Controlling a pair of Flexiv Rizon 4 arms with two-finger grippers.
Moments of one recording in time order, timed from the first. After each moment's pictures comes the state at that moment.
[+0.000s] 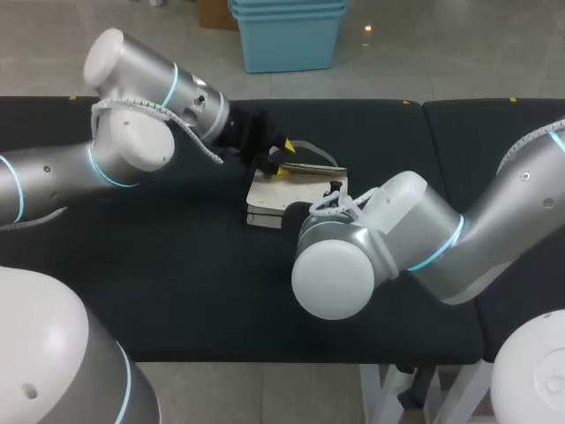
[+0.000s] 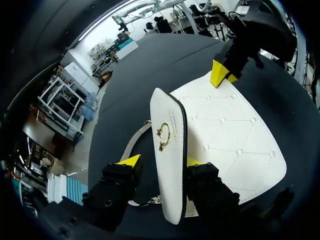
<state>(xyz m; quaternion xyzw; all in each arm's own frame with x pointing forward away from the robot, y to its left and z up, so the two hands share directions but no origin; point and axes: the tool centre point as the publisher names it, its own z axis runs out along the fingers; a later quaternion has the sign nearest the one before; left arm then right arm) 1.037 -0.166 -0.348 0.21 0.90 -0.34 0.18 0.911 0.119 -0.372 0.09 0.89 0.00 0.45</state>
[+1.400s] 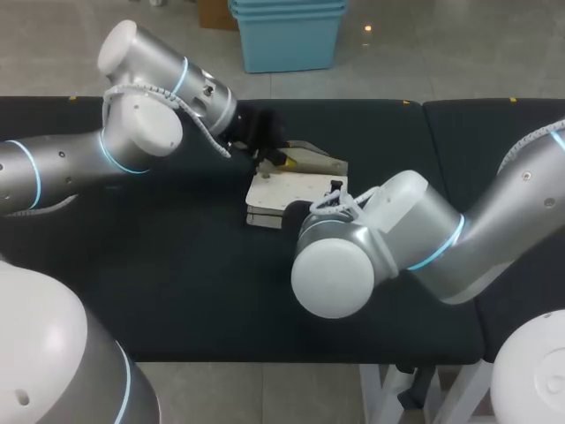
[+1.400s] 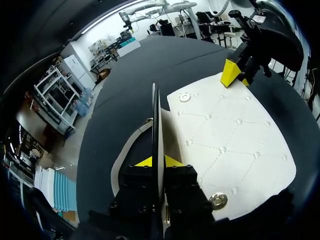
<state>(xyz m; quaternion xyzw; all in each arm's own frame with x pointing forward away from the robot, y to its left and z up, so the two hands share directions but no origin) 1.051 -0.177 -0.360 0.19 0.91 -0.35 0.14 0.911 0.118 -0.370 0.09 0.89 0.00 0.45</state>
